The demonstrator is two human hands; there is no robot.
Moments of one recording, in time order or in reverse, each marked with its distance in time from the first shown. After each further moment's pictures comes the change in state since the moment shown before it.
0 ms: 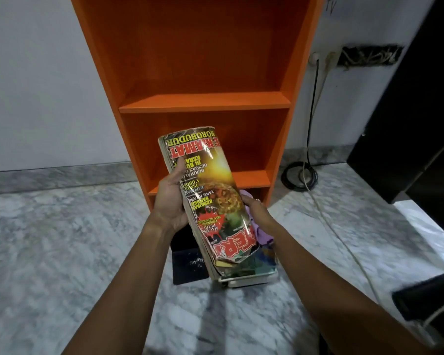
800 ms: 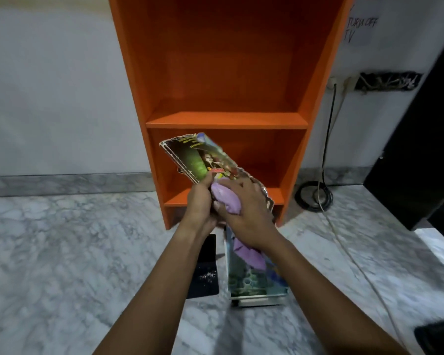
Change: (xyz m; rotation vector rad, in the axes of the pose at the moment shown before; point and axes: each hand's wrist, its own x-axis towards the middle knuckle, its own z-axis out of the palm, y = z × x) left_hand 0.016 0.000 0.020 0.111 0.317 -0.076; right_hand -0.035 -0.043 0.059 -0.807 0.063 -0.820
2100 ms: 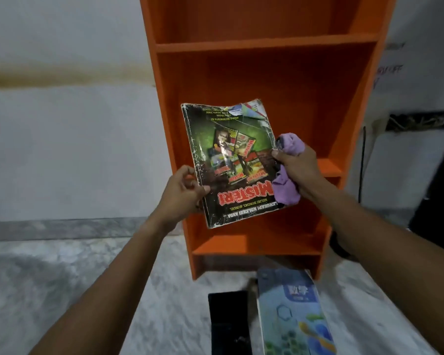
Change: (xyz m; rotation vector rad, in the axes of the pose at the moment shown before) left_hand 0.012 0.149 -0.046 0.715 -0.057 0.576; right_hand 0.187 -0.005 -0.089 0.601 0.302 0.287
